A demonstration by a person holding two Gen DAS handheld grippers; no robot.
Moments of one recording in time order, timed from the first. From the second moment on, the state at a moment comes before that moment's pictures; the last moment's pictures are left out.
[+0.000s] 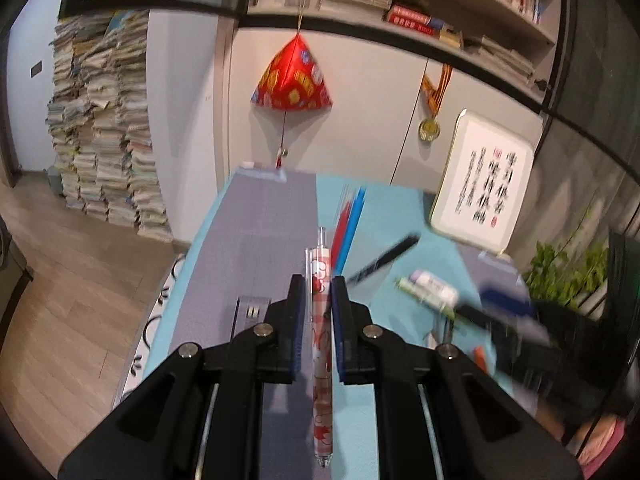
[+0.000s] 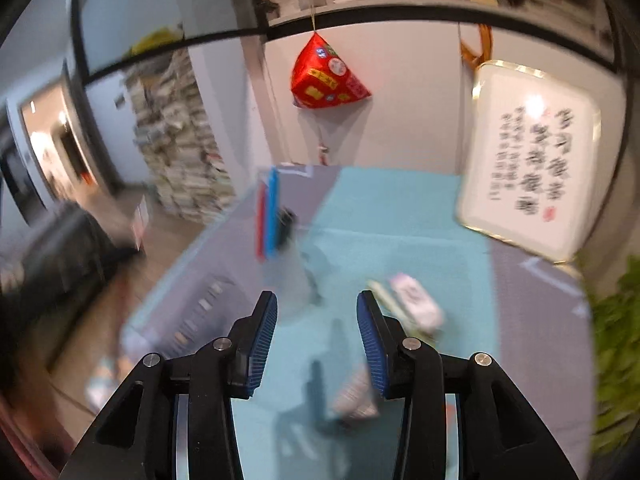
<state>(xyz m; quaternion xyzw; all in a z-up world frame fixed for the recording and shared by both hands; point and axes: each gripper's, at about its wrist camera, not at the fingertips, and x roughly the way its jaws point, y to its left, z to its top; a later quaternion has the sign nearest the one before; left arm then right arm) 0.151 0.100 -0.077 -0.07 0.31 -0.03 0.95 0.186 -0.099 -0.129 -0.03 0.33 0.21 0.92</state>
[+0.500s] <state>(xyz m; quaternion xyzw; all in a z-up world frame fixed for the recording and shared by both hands) 0.228 0.073 -0.049 -0.07 0.26 -0.01 0.96 0.165 -0.170 -0.176 0.00 0.39 0.14 0.91</state>
